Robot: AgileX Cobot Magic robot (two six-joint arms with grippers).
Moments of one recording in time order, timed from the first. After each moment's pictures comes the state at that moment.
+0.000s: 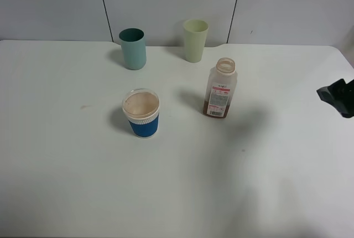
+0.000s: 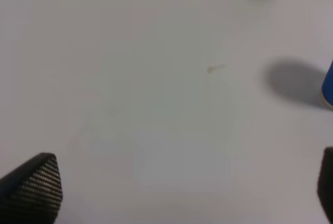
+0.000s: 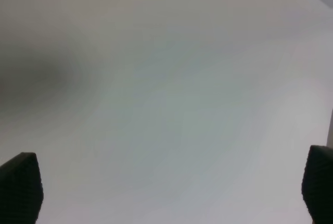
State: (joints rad) left arm -0.10 0.00 -0.51 0.02 1.06 -0.02; right arm 0.17 0.90 -0.54 -0.36 0.49 -0.19
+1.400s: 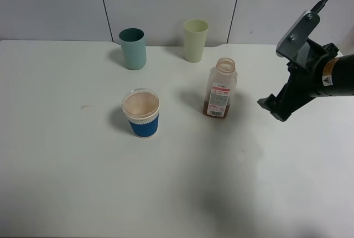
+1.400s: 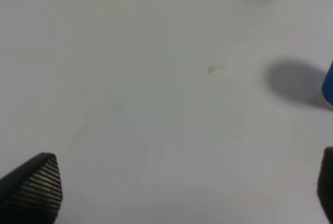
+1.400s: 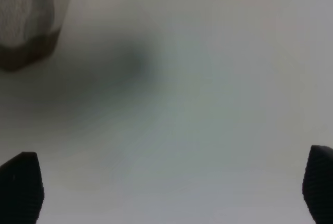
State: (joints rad) left arm -0.10 0.00 -0.51 0.02 1.06 -0.02; right arm 0.26 1.38 -0.54 -0.56 0.02 -0.15
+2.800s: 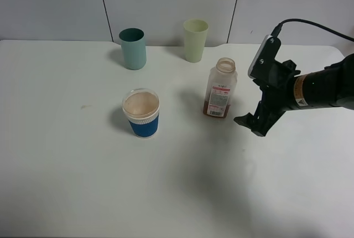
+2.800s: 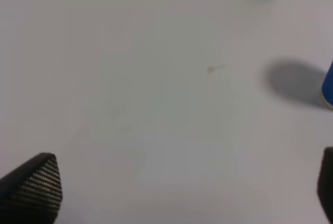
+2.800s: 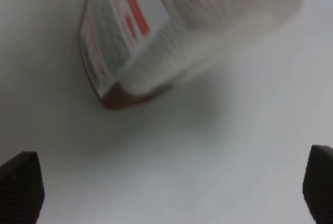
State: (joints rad) left arm -0.10 0.00 -0.51 0.02 1.06 -0.02; right arm 0.28 1.58 -0.53 -1.03 -0.24 0.18
